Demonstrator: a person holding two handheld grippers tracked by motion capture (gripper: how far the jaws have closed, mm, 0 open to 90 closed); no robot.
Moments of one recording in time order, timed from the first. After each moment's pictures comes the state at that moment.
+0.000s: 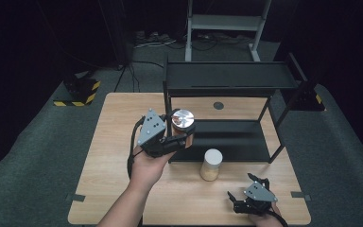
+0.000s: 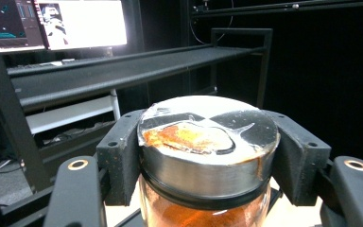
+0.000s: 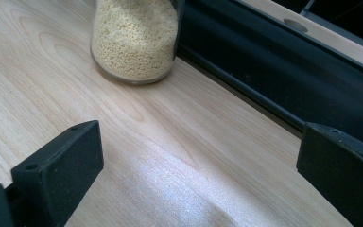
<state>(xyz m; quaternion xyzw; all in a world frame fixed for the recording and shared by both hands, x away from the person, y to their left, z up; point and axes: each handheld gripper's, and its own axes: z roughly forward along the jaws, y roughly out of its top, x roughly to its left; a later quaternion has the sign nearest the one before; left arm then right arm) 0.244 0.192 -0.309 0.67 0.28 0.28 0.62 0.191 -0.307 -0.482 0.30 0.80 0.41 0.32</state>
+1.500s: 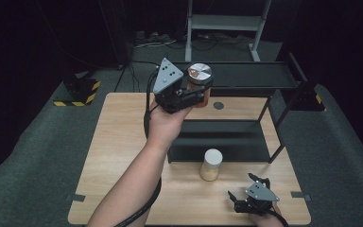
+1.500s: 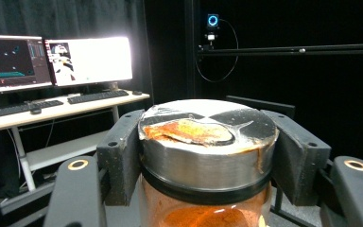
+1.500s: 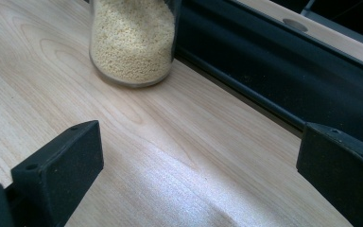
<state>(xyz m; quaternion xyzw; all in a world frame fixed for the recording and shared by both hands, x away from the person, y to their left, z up) 0.305 0.158 -0.245 0.64 0.26 0.31 0.65 0.192 -0.311 -0.483 0.31 0.80 0.42 0.32</state>
